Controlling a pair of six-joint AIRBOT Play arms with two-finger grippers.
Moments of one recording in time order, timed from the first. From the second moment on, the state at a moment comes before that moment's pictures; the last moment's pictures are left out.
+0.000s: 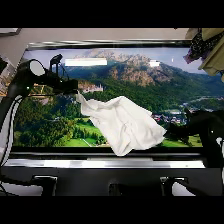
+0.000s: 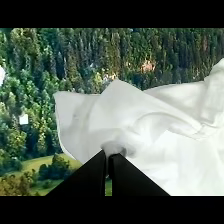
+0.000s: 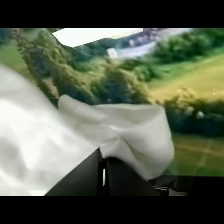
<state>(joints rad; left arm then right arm) -0.17 -1.64 1.68 1.24 -1.27 -1.68 -0.34 -1.29 0.75 2.05 -1.17 -1.73</state>
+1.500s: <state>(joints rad) 0.02 -0.92 1.88 1.27 -1.29 -1.77 -0.22 -0.70 1.73 1.97 -1.19 -1.44</state>
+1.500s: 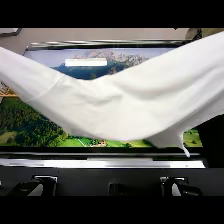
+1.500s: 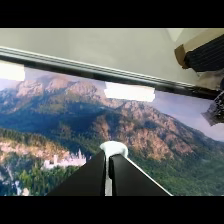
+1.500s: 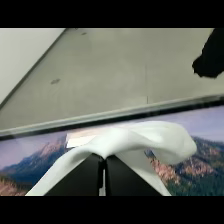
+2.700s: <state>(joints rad) 0.02 -1.86 1.91 1.31 -1.31 -1.73 0.10 -1.74 1.53 1.89 -1.15 -1.32</state>
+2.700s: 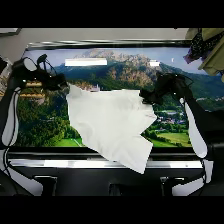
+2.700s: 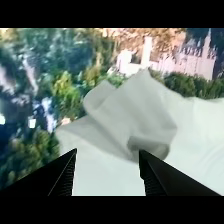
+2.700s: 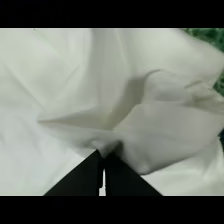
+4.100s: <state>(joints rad) -0.62 -1.03 0.46 0.90 -0.66 -2.20 0.10 -1.64 1.53 1.81 -1.44 -1.32</state>
